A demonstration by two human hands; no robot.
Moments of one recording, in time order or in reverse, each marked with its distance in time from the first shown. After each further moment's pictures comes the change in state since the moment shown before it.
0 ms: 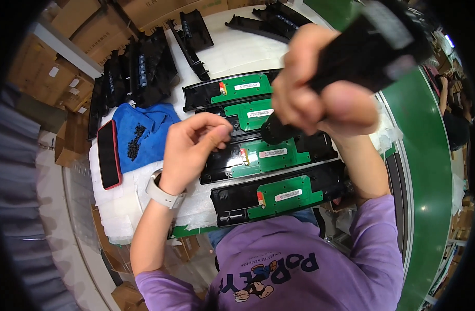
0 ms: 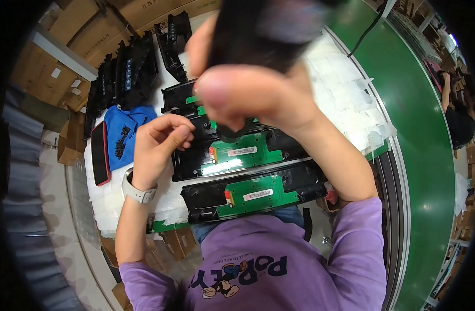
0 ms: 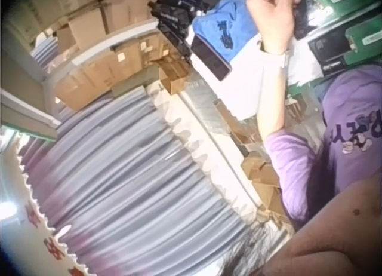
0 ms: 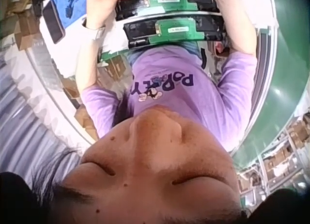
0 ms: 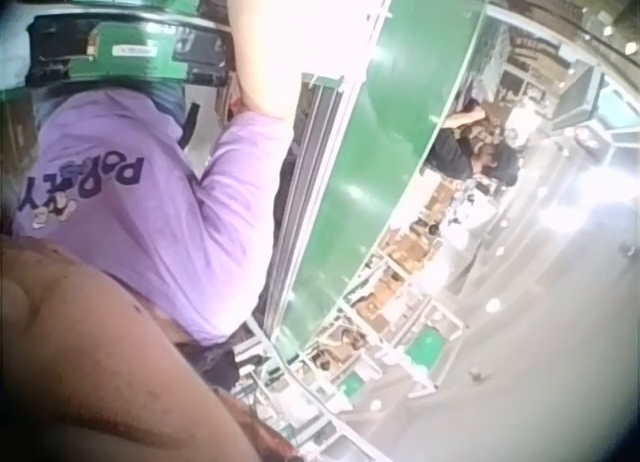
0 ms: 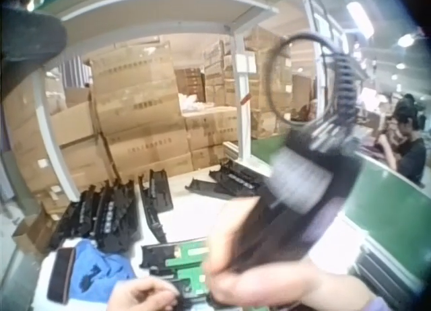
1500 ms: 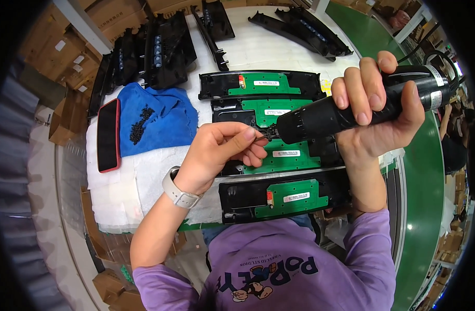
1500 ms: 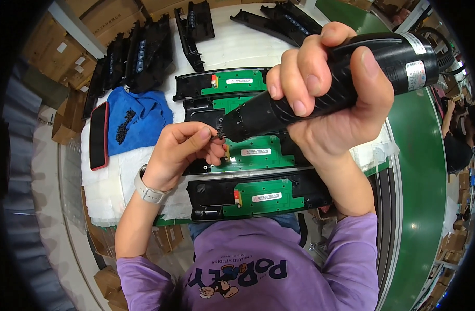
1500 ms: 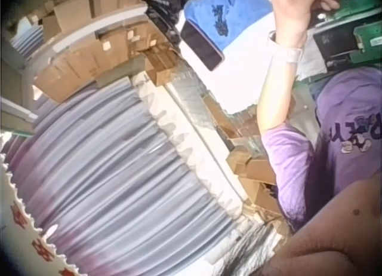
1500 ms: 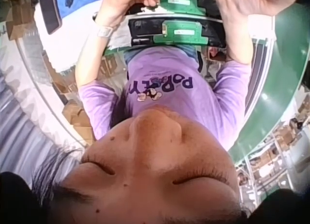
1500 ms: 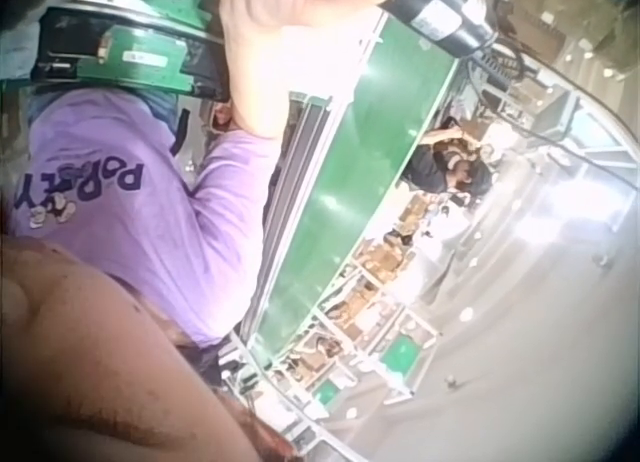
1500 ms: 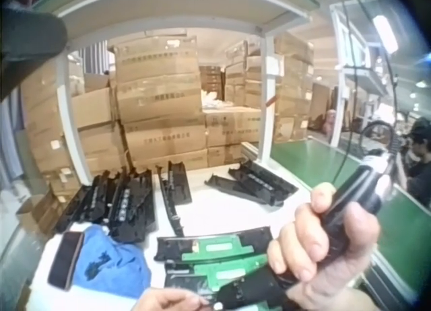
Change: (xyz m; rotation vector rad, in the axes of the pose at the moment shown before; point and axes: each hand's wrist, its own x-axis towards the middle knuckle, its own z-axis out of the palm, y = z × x) left_hand -0.013 -0.011 0.006 -0.434 -0.174 -0.192; right_hand -0.006 0.012 0.008 0.236 0.266 -0.345
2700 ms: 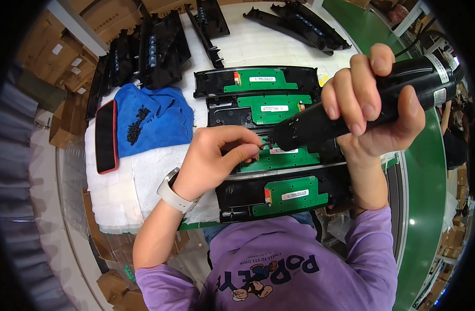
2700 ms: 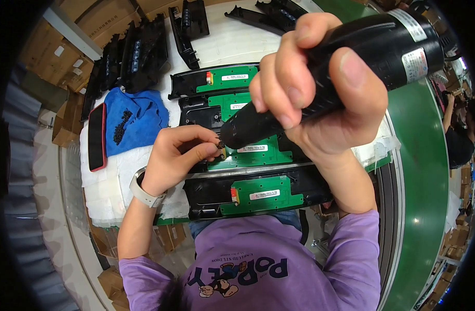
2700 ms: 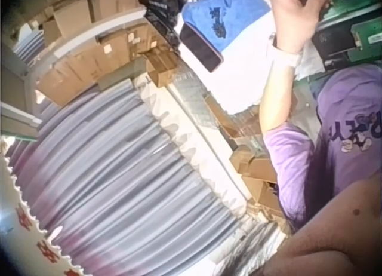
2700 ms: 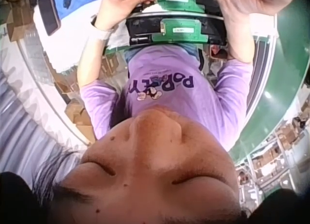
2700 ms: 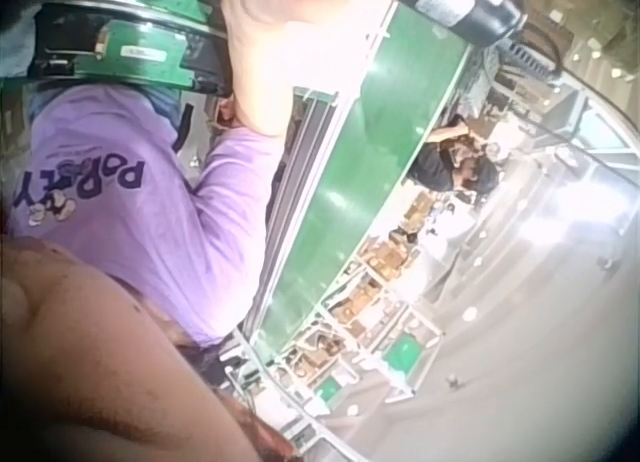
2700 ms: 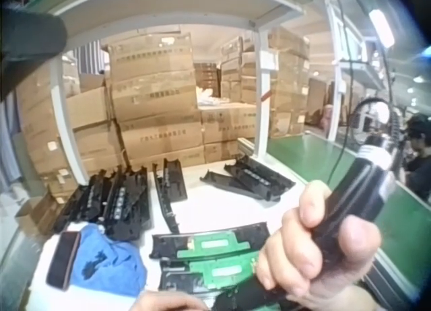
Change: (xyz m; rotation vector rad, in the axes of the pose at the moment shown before) left_hand -0.004 0.005 0.009 0.536 0.009 0.169; right_hand -0.002 -0.005 -0.004 -0.032 -0.165 0.108
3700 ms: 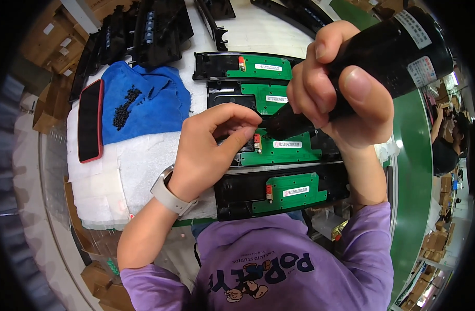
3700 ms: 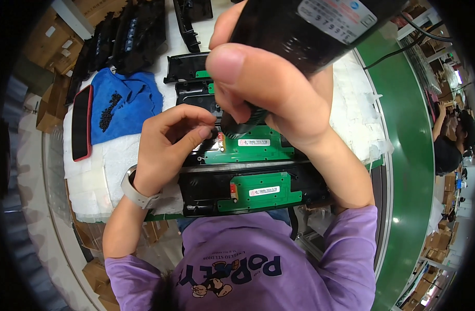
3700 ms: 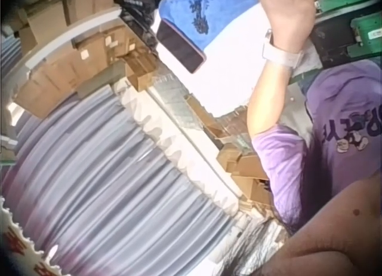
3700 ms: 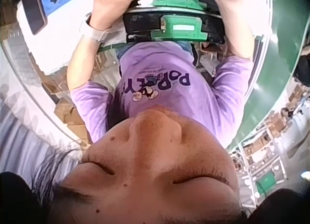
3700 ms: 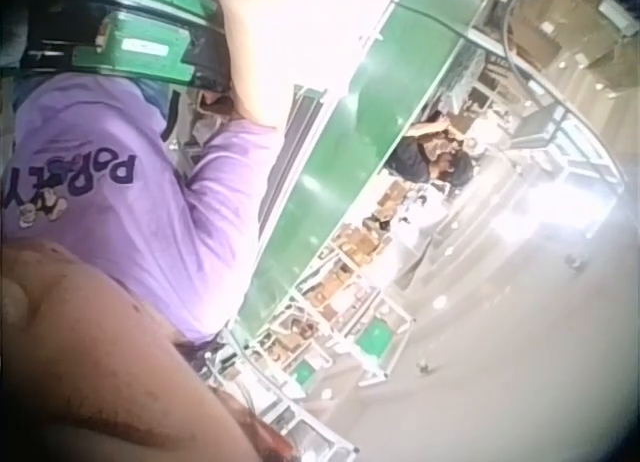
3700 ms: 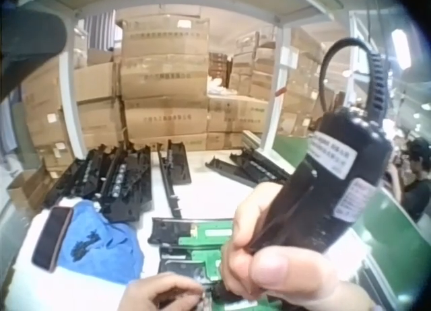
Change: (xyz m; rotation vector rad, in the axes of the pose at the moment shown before) left_hand -0.003 -0.014 0.005 -0.138 0.268 0.046; right_hand 0.020 0.030 0.026 -0.387 -0.061 0.274
